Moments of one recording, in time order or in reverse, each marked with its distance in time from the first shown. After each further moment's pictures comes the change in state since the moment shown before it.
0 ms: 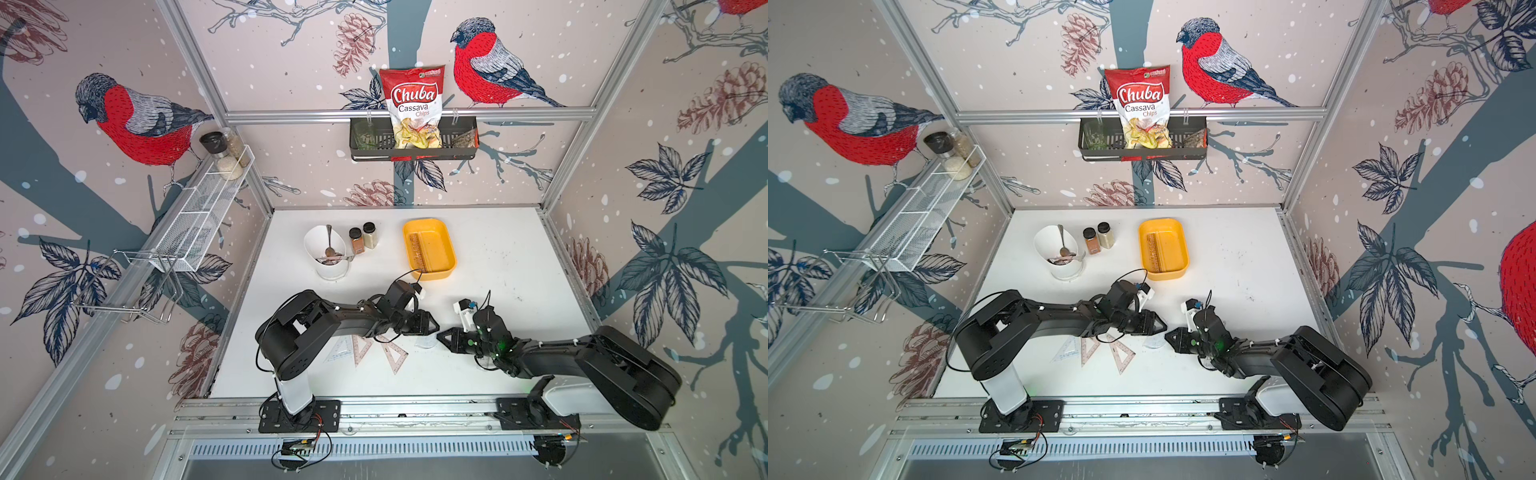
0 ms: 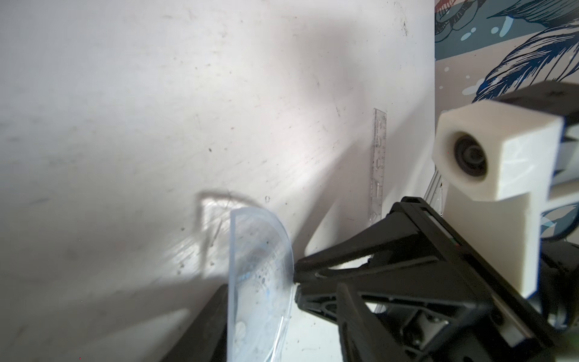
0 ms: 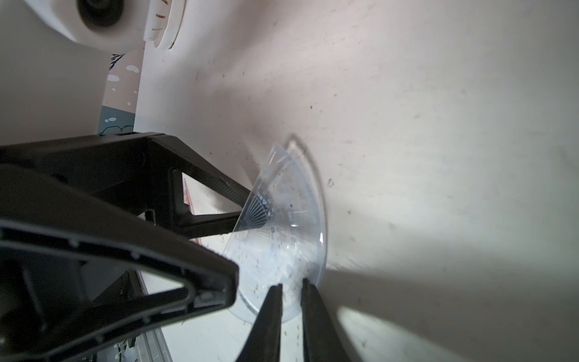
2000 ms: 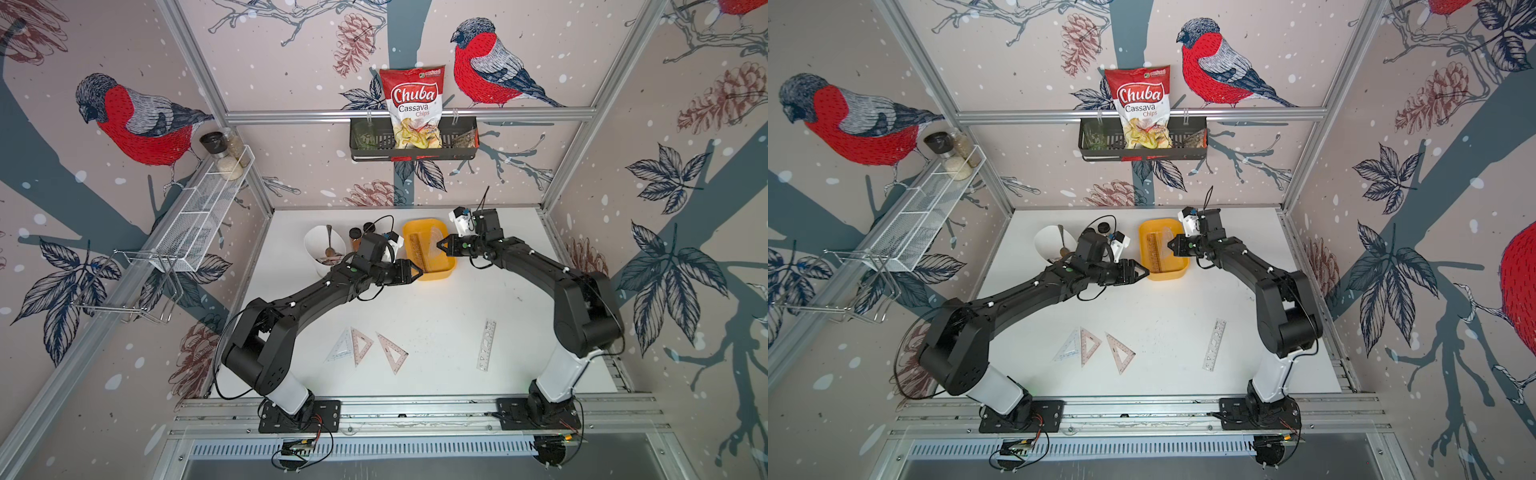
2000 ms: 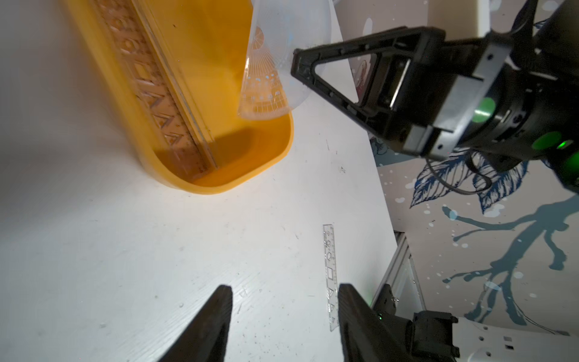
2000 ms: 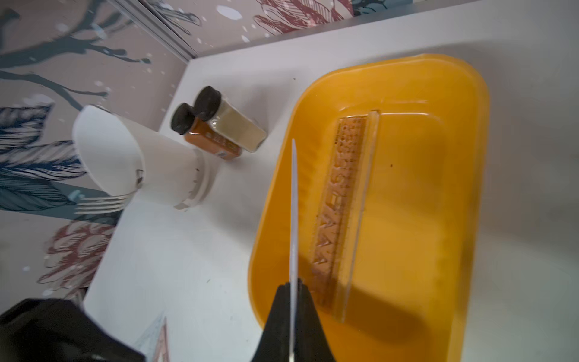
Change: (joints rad) left arm 0.271 -0.175 0.292 -0.304 0.000 0.169; right arm -0.385 0.491 1.191 -0.769 -0.144 -0.531
